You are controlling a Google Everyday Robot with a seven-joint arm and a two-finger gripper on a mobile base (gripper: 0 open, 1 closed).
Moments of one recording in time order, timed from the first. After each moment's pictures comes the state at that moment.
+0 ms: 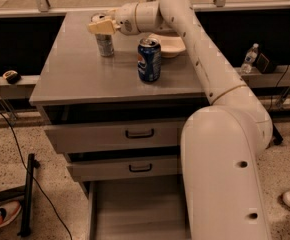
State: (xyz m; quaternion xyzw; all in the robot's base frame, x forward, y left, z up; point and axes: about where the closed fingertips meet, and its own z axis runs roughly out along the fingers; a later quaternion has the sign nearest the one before) arm 0.822 0.135 0.937 -0.48 0.61 0.35 0.53
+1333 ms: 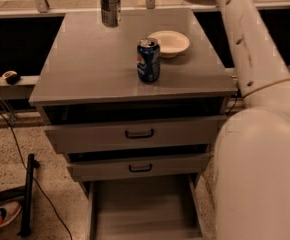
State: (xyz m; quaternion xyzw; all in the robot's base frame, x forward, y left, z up) arm 0.727 0.084 1.081 -0.49 0.53 0.42 0.55
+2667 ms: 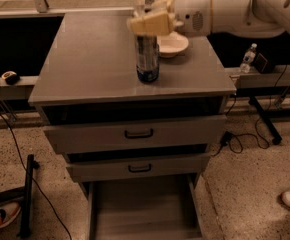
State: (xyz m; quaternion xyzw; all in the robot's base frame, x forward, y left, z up) arm 0.602 0.003 1.030 -0.49 0.61 0.38 0.50
